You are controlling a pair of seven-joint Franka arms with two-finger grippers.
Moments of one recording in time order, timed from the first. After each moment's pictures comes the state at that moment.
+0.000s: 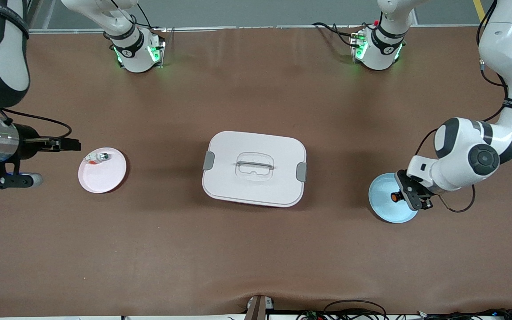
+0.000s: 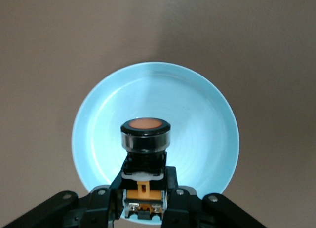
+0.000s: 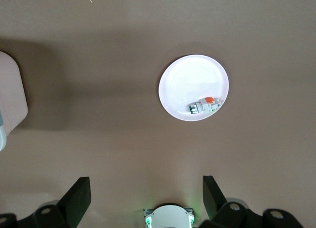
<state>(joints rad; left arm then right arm) 0.47 0.55 -0.54 -1.90 0.34 2.38 1.08 0.06 0.40 -0.03 -1.17 0.03 1.24 0.06</state>
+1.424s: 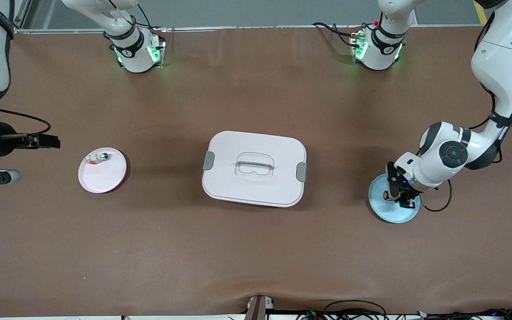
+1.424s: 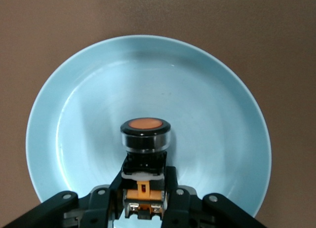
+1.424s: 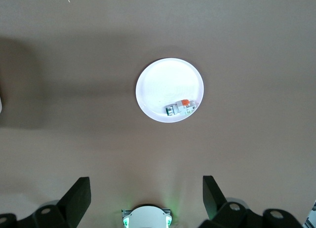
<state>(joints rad) 0.50 0.65 -0.54 -1.96 0.63 2.56 1.19 0.02 0.38 -0.03 -1.16 -0.04 1.24 -0.03</state>
